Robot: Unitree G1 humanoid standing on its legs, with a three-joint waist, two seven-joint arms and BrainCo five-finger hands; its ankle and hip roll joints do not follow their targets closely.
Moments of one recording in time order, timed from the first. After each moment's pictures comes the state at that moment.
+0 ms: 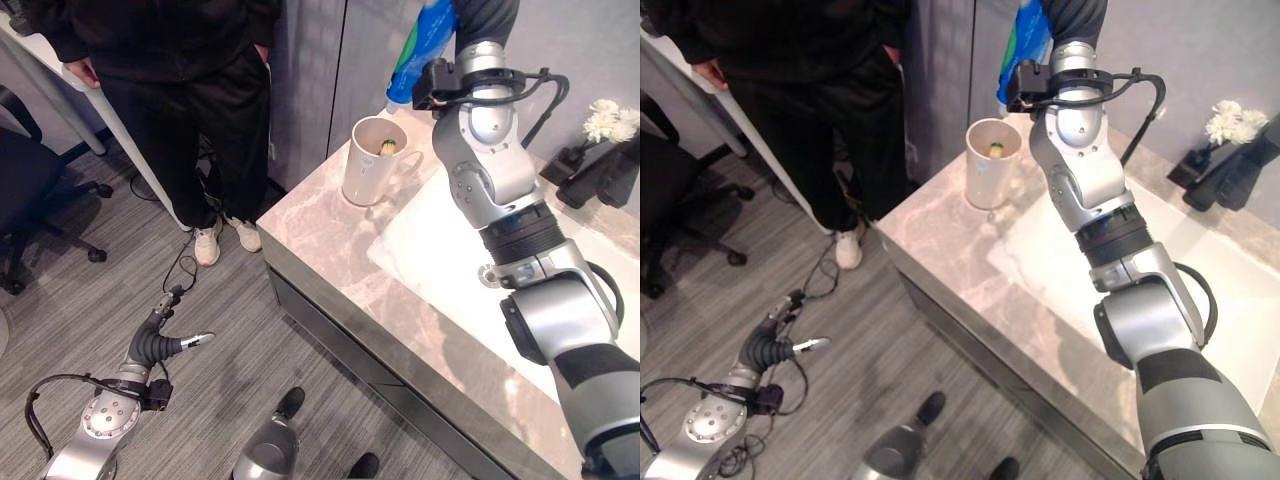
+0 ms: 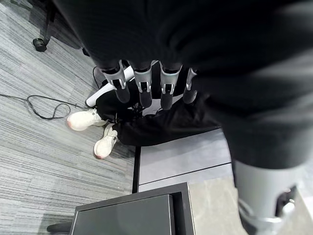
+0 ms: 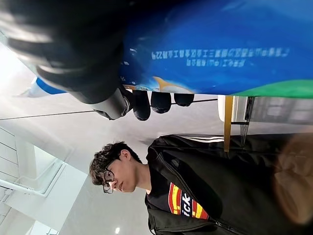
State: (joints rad) left arm 0.27 0.78 -0.11 -0.02 -0.31 -0.13 0.19; right arm -1.24 -0.46 0.38 0.44 0.62 -0.24 -0.45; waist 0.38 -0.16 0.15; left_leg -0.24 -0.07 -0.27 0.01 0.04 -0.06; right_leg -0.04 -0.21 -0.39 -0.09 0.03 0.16
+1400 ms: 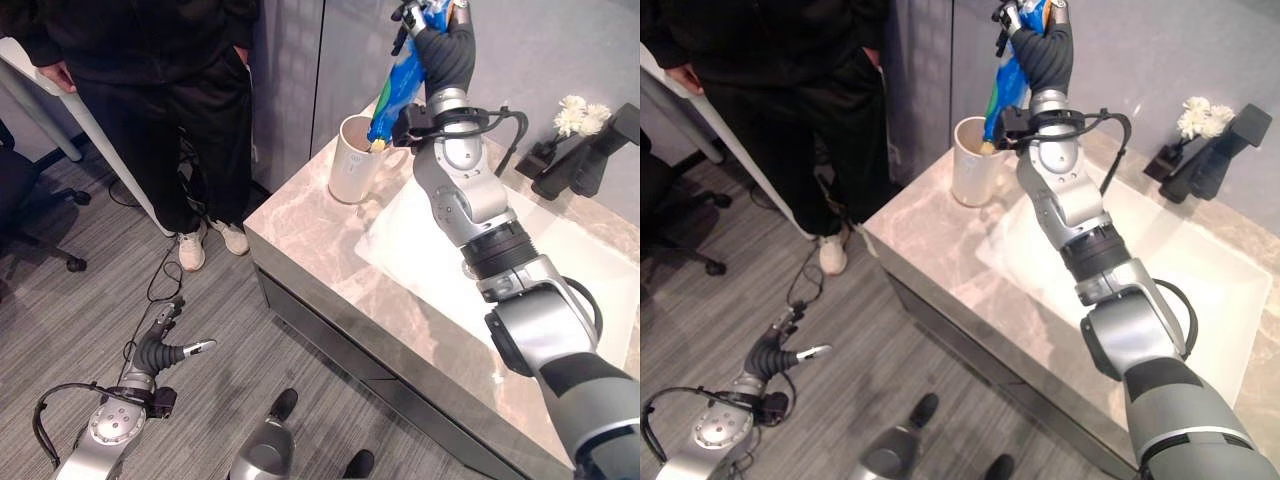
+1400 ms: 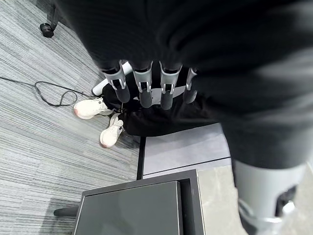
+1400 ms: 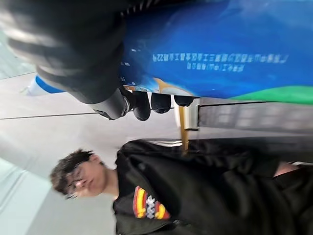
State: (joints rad) left arm 0.28 0.73 -0.13 0.03 -0.31 -0.13 0.19; right arm -1.17 -0.39 0.38 0.54 0.63 -0.19 -0.41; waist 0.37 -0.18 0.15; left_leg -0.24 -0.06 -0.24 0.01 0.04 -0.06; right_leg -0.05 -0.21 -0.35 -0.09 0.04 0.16
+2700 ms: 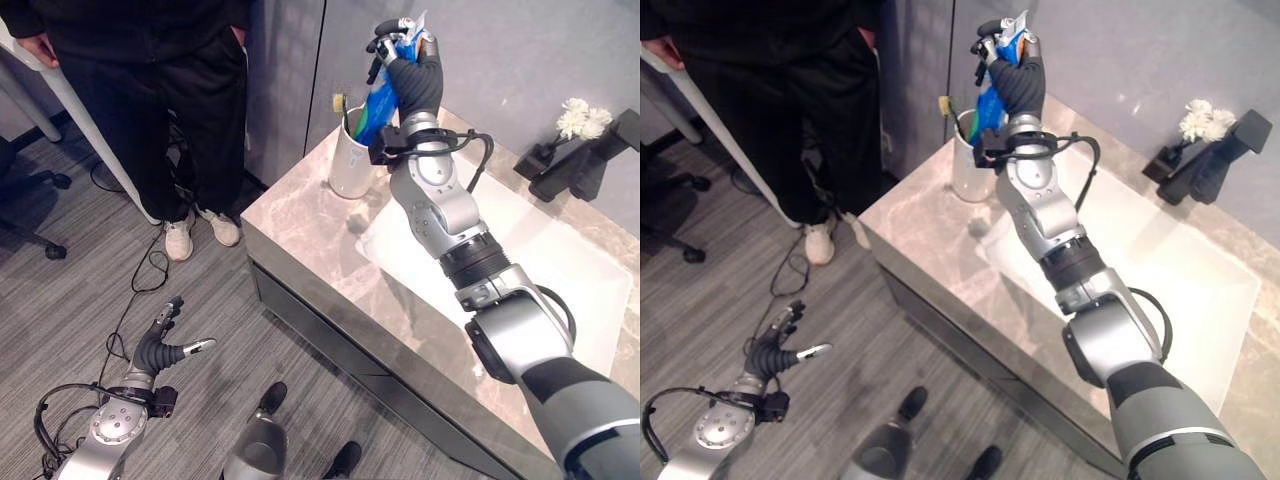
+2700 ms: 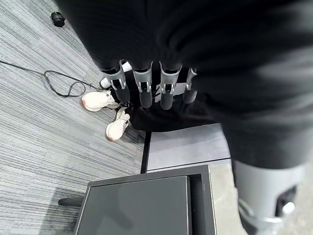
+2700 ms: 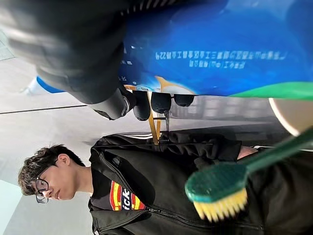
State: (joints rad) left arm 0.27 0.73 -0.13 0.03 -0.30 -0.12 0.21; right arm -1.14 -0.29 0.38 0.54 0.63 -0.19 -0.42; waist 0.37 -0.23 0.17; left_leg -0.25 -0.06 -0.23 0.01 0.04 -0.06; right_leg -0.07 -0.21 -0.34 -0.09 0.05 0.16
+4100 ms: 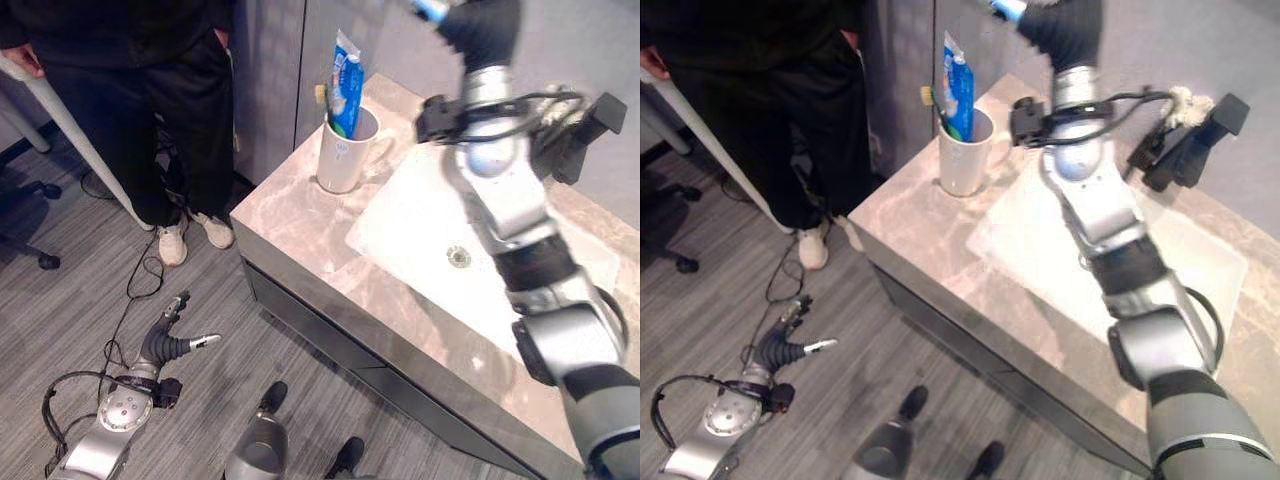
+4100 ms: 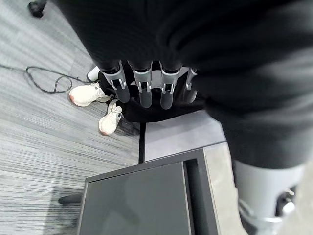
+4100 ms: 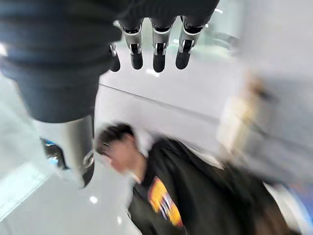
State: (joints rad) left arm 0.22 0.73 -0.17 0.09 -0.25 -0.11 0.20; right arm -0.99 -0.58 0.19 0.05 0.22 -0.15 -0.49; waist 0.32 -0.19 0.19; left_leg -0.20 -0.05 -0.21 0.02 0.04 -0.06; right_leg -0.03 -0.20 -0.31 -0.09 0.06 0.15
